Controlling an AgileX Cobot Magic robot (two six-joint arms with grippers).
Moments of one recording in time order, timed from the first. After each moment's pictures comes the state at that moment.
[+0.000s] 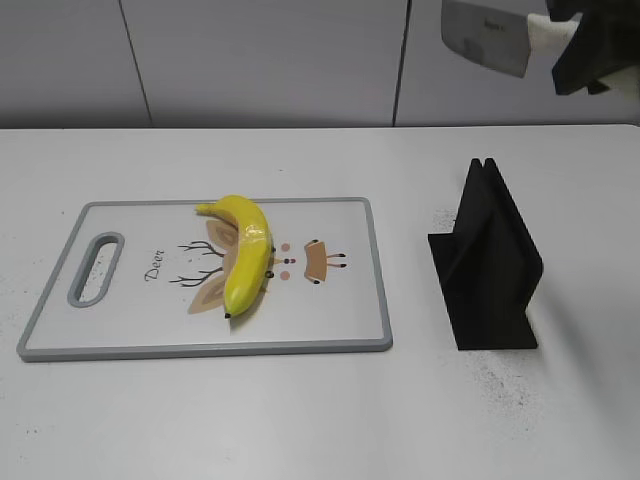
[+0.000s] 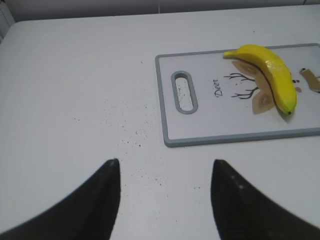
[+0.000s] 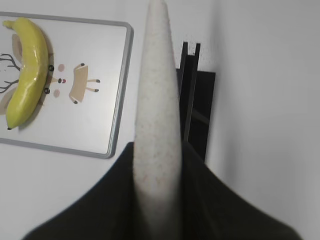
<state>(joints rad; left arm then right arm) 0.03 0.00 -0.48 -0.13 1.08 0.16 0.40 1.37 -1.32 0.04 0.99 0.26</state>
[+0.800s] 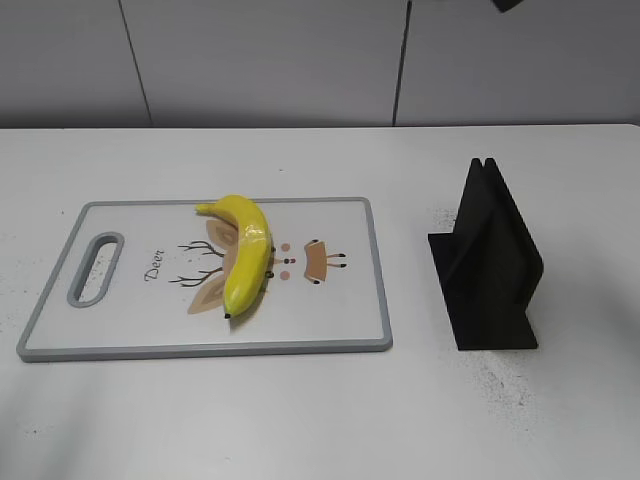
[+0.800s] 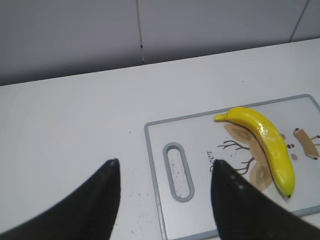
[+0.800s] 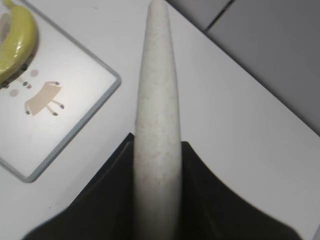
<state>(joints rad) 0.03 0.75 -0.84 -0.27 0.75 0.37 0.39 1.64 -1.71 0.06 1.03 -0.37</state>
